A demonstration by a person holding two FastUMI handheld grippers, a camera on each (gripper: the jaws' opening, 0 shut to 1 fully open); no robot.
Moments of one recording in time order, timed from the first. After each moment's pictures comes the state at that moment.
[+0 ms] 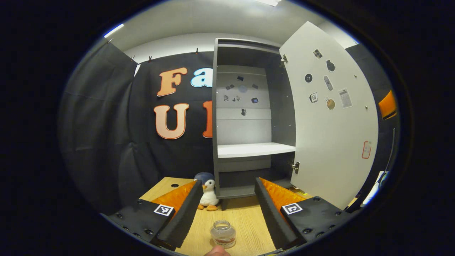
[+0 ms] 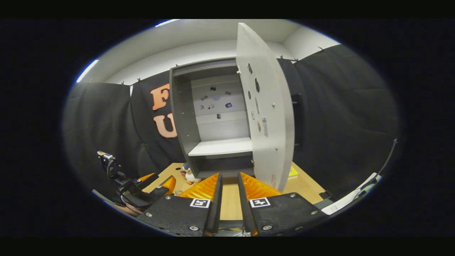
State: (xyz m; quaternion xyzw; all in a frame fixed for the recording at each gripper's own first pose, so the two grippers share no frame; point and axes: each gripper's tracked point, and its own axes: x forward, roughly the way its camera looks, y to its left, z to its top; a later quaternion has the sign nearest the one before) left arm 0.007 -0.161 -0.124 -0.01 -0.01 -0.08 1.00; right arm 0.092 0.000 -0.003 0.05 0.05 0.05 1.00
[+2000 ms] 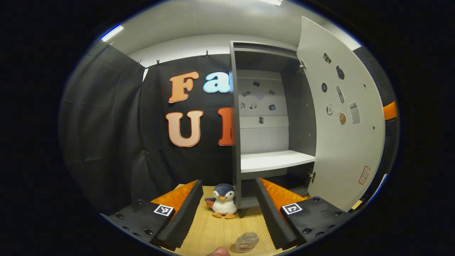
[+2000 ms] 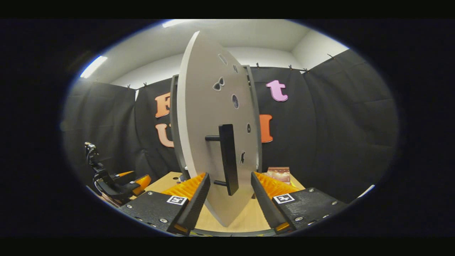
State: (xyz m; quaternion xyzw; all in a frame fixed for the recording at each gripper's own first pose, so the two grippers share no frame) left arm 0.034 -0.082 -0.085 0.00 -0.01 -0.03 1.00; right arm 0.156 0.024 0.032 0.03 0.01 0.10 0.99
